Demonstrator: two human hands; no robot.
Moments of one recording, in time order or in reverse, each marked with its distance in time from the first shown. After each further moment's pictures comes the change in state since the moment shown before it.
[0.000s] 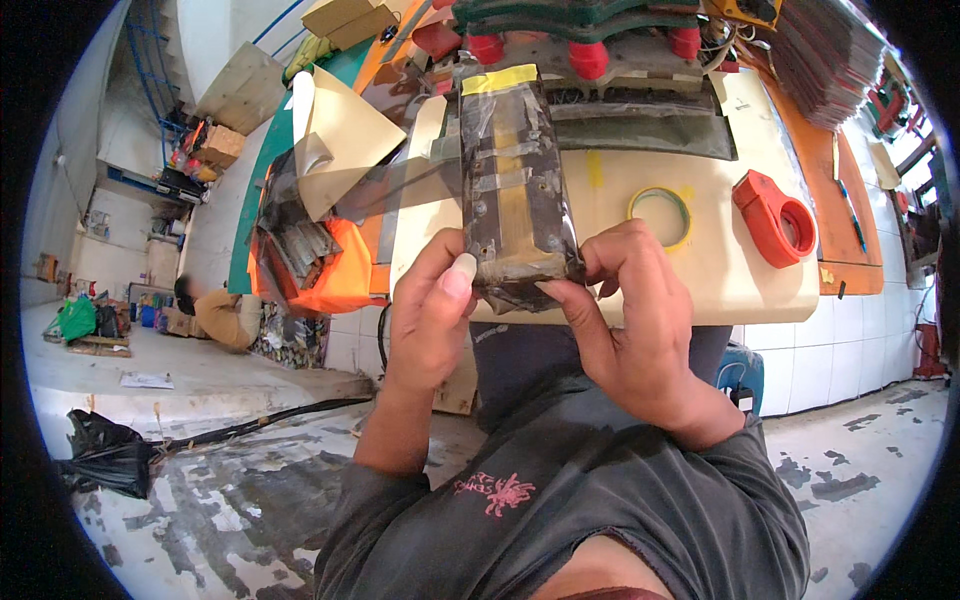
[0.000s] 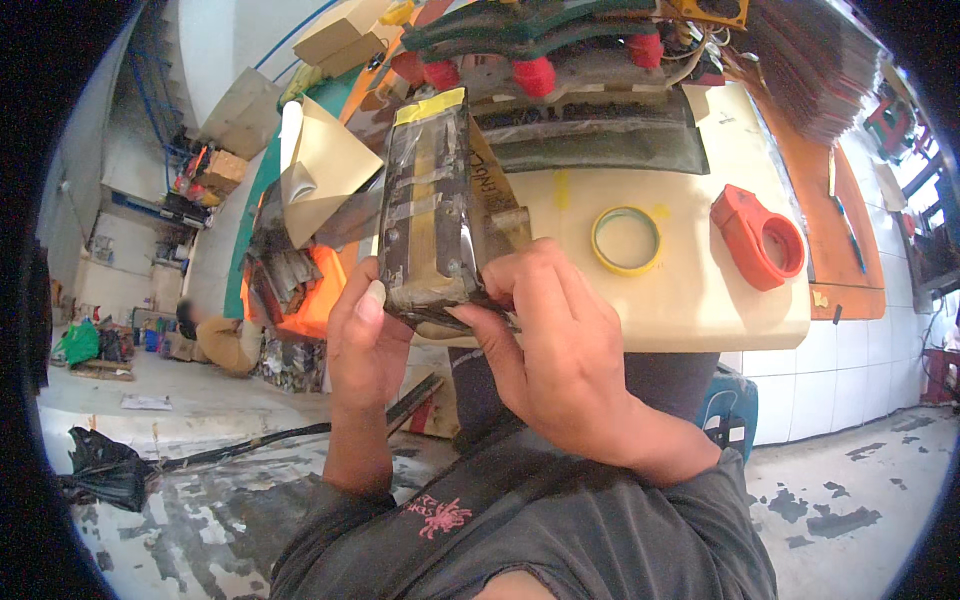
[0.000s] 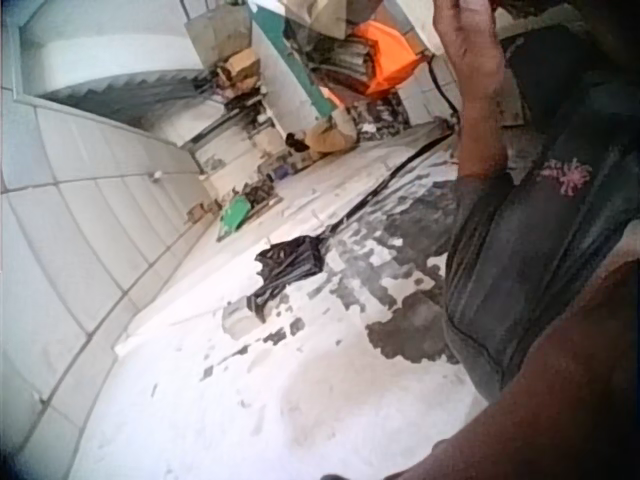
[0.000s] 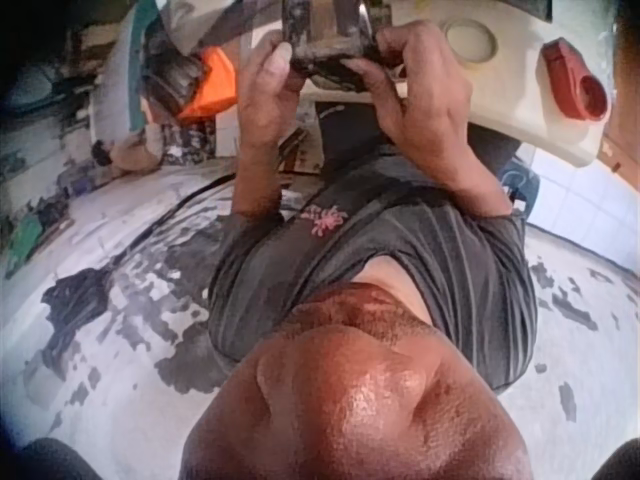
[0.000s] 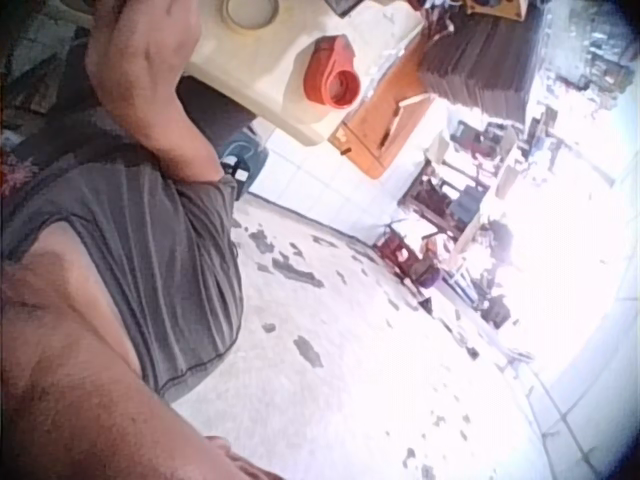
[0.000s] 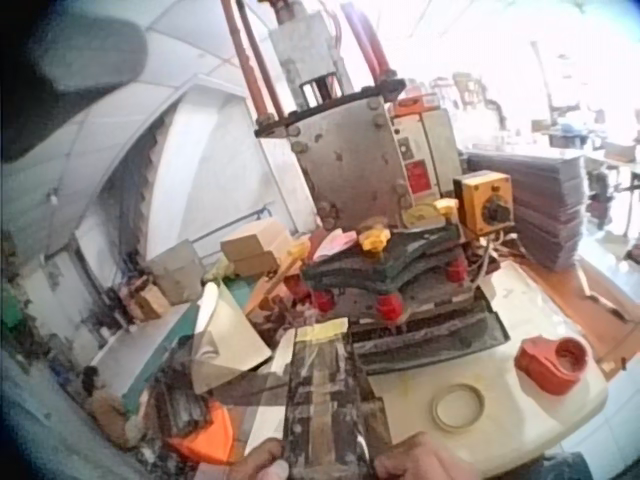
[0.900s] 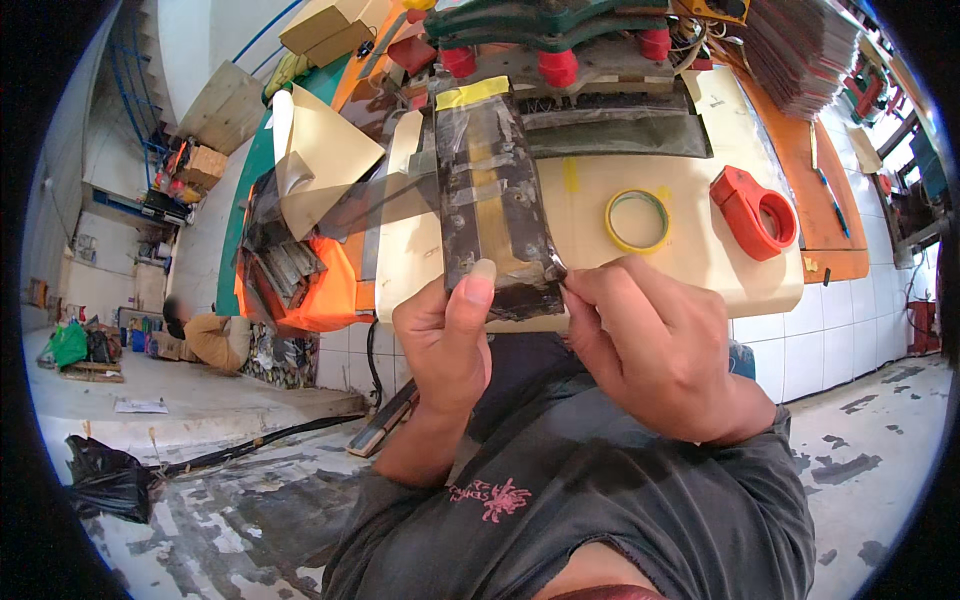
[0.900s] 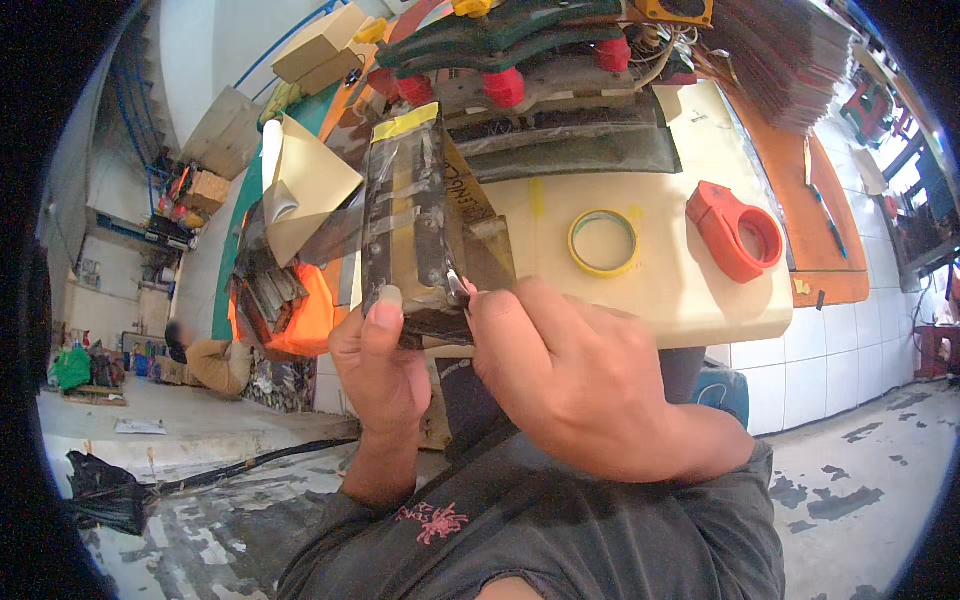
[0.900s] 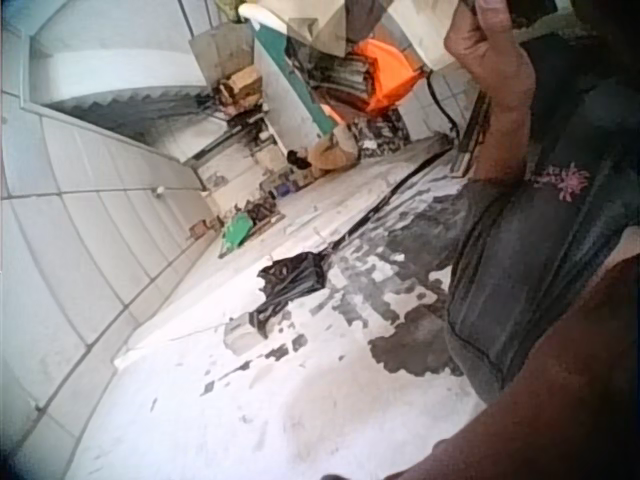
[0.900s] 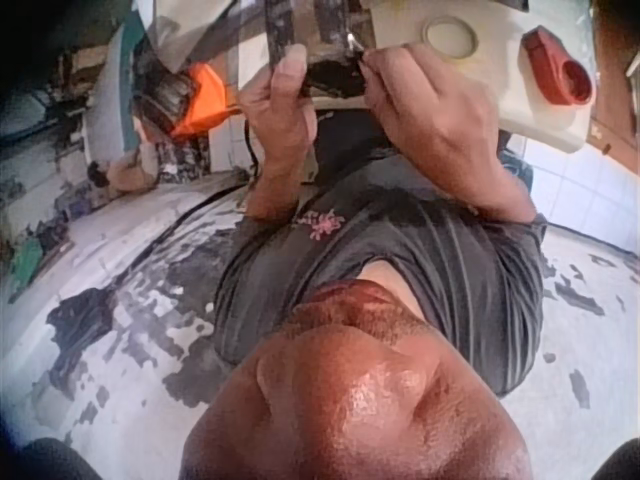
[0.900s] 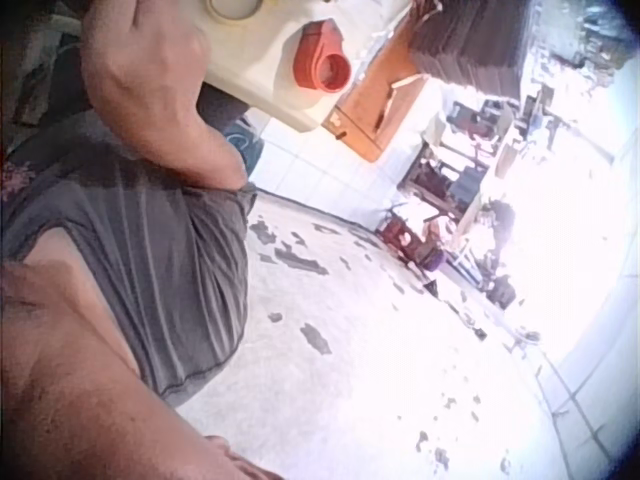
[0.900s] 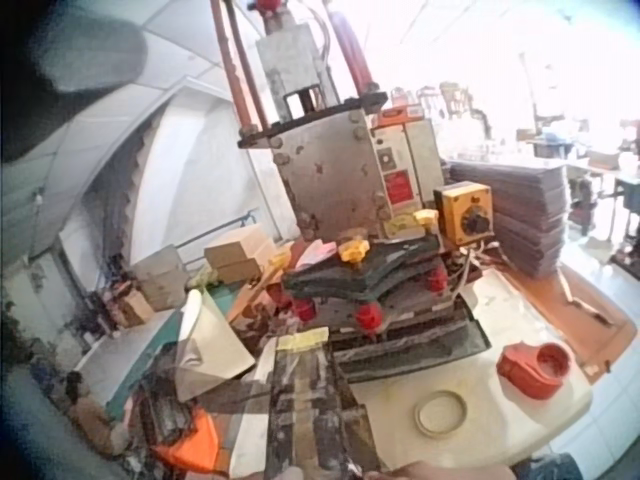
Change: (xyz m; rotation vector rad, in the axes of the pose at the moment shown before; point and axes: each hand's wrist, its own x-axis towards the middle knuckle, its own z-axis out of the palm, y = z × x) left_hand -0.008 -0.031 0.021 -0.107 0.165 0.165; right_hand 0.011 -0.019 -0.039 -0.365 -0.162 -0.151
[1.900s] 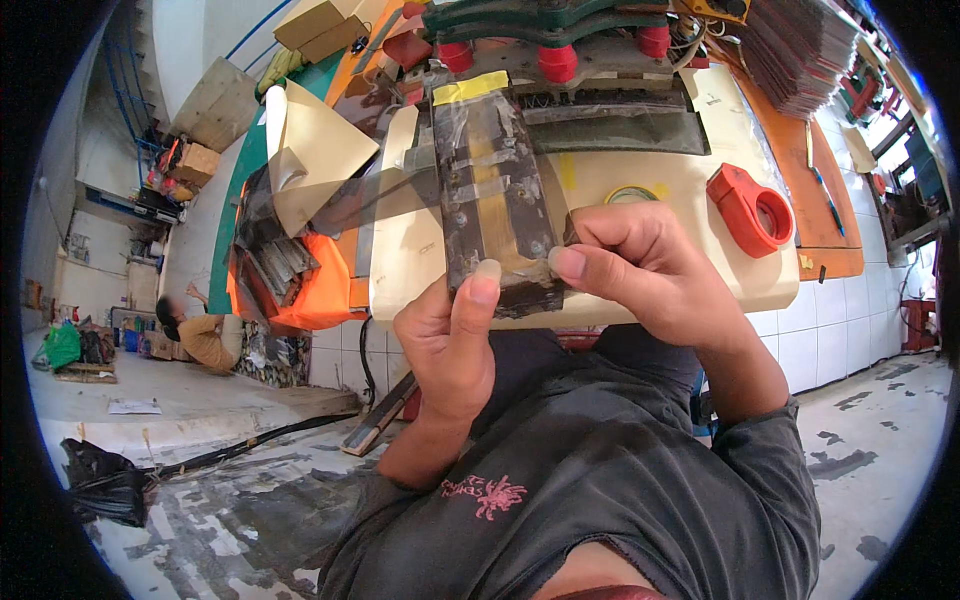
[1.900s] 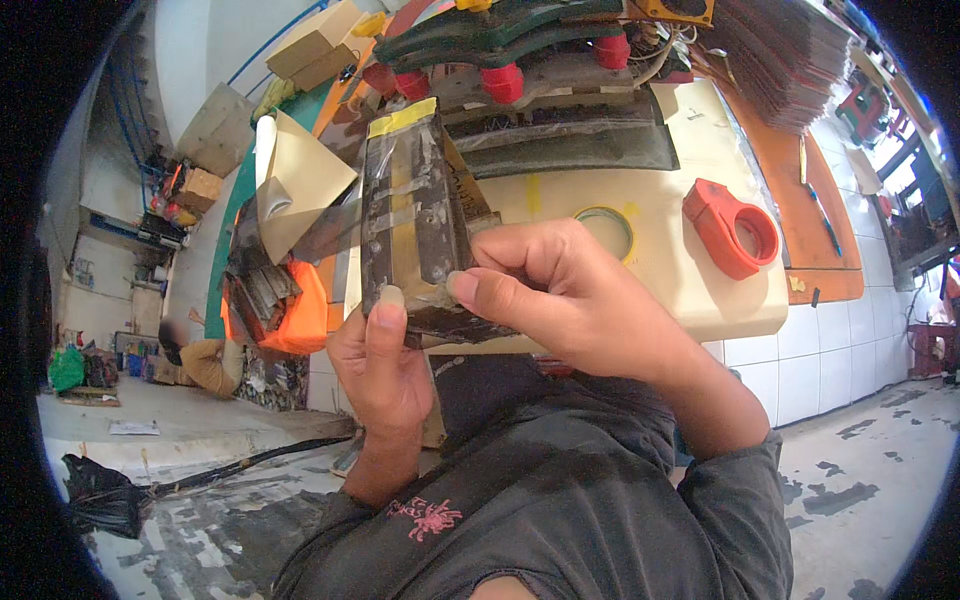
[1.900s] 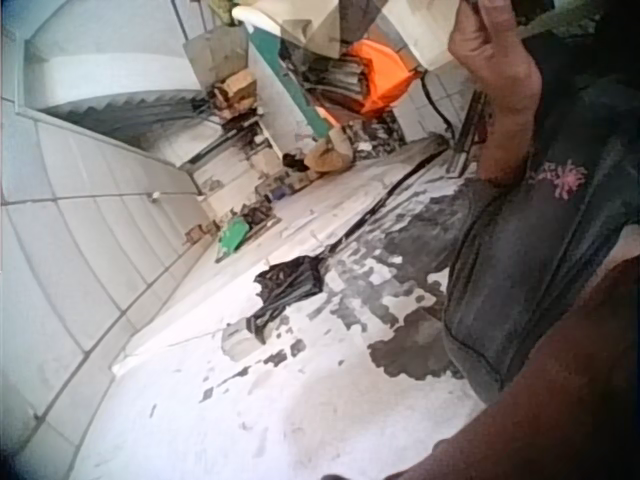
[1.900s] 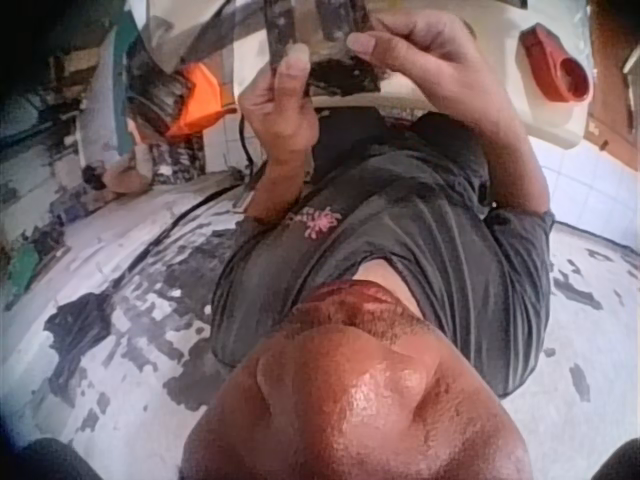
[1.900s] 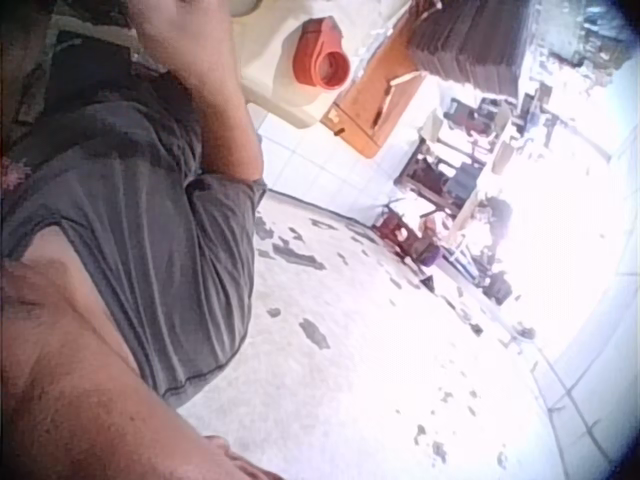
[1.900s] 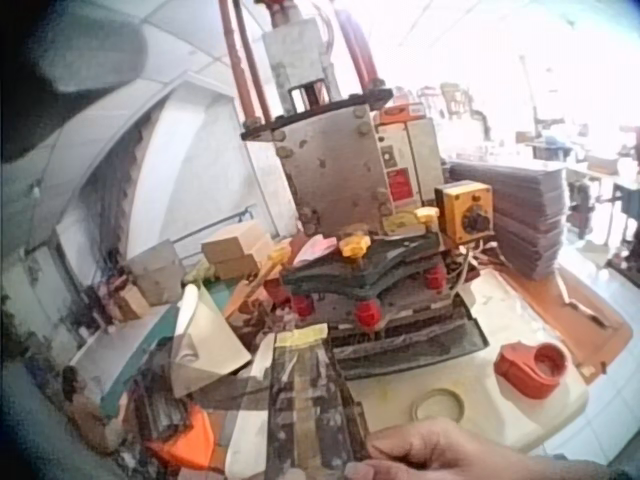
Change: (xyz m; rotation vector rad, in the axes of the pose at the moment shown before) left_hand -0.005 0.002 0.009 0.080 -0.007 0.079; right_hand 0.025 0.044 0.007 1.133 -0.492 0.476
